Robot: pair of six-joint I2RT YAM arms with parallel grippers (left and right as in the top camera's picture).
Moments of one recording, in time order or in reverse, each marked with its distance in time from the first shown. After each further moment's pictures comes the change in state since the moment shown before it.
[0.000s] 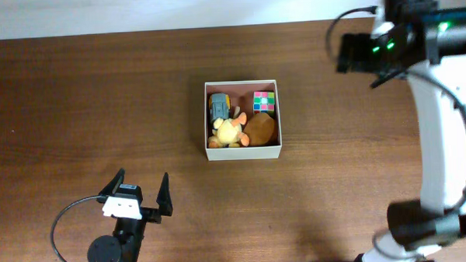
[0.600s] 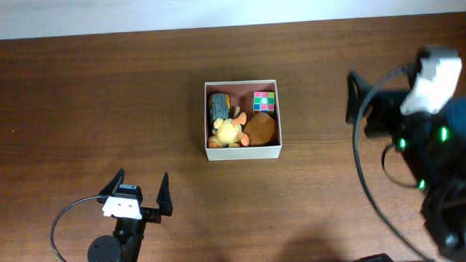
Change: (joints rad) left arm 0.000 0.000 0.000 0.000 0.000 0.000; right arm 0.076 -0.895 -0.942 0.877 -0.014 -0.032
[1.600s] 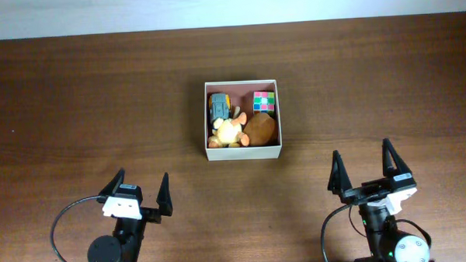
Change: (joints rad) left arm 0.000 -0.001 0.000 0.000 0.000 0.000; right arm -0.090 -0.863 -1.250 0.932 -0.162 -0.064
